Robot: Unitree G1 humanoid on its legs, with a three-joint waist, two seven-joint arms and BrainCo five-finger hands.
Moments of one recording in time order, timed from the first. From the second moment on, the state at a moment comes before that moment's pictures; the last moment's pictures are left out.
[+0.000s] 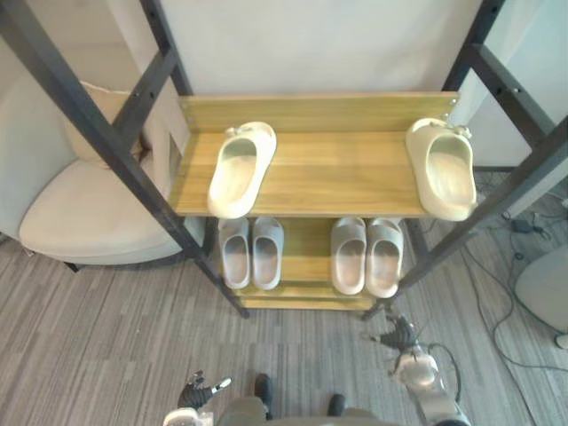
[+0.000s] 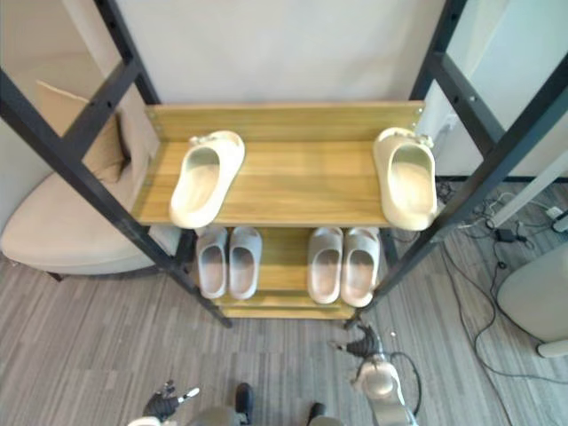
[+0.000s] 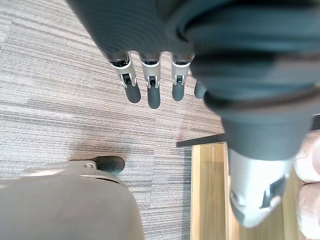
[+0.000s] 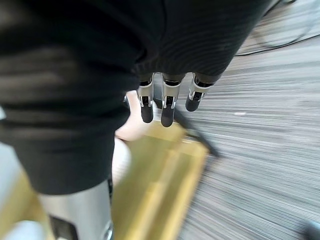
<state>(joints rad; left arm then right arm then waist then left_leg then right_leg) 0.13 0.14 -0.03 1.01 -0.10 -0.14 0.08 0.08 -0.20 -0.03 0.79 -0.27 -0.06 -0.13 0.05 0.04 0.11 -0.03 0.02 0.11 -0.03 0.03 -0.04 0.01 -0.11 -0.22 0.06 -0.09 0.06</state>
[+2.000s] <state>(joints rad) -0.68 0.59 -0.19 0.37 -0.27 -0.22 0.22 0.02 -0.20 -0.04 0.95 -0.17 -0.04 -0.10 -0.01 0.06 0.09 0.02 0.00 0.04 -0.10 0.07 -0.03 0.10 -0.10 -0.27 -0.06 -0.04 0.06</state>
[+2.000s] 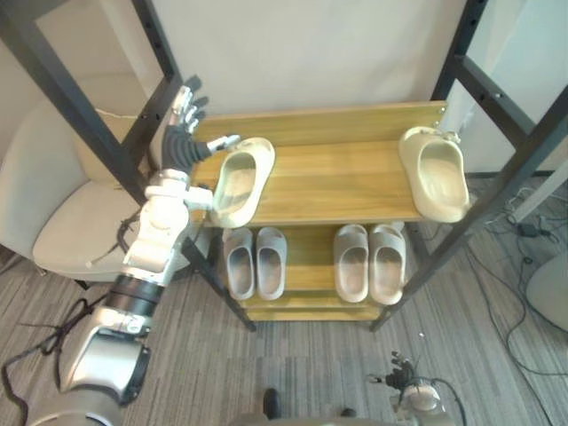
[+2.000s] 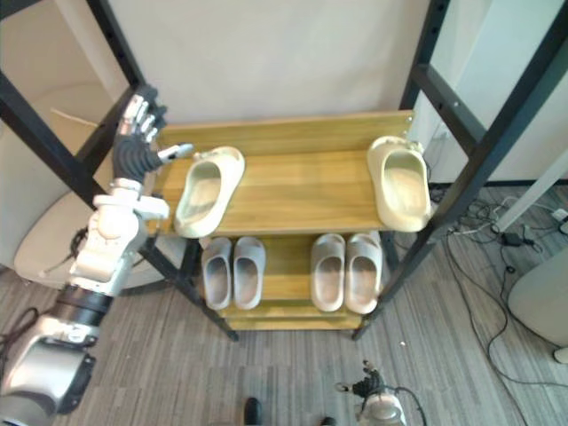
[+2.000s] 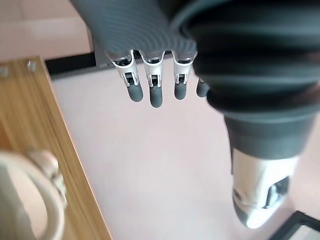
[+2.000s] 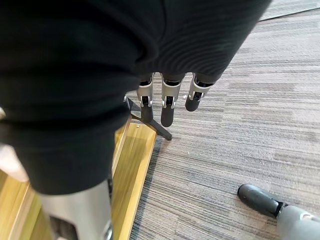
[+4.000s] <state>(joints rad) -0.91 0.63 -0.29 0.75 0.15 -0.11 0.20 0.07 -0.15 -0.11 0.85 -0.11 -0.06 -0.13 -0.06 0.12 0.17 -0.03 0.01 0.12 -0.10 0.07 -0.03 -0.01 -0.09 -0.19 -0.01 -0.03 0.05</state>
